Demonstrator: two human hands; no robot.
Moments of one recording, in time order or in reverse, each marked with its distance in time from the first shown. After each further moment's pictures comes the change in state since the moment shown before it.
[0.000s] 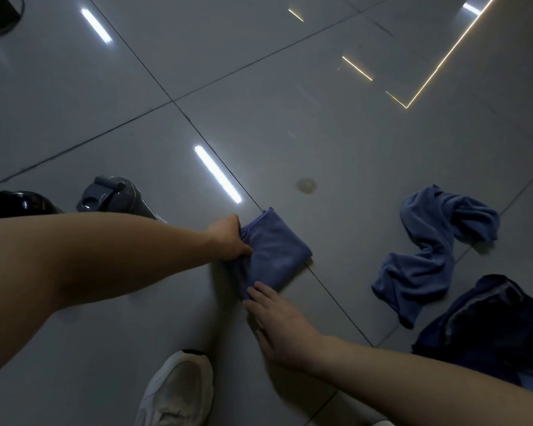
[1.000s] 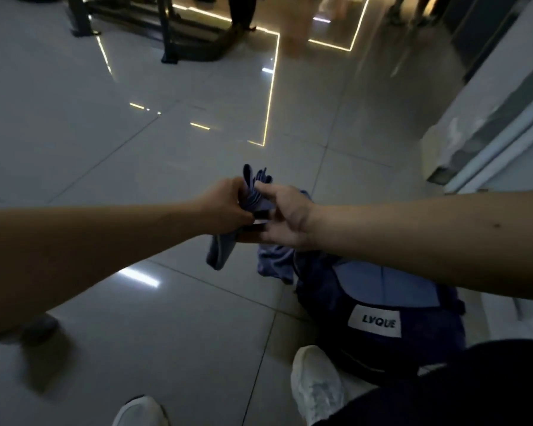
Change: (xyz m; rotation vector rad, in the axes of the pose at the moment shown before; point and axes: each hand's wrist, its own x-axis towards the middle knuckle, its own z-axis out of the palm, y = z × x) left_hand -0.212 0.252 -0.106 -0.051 0.011 0.760; right_hand -0.155 -0.056 -0.265 1.619 0.721 0.642
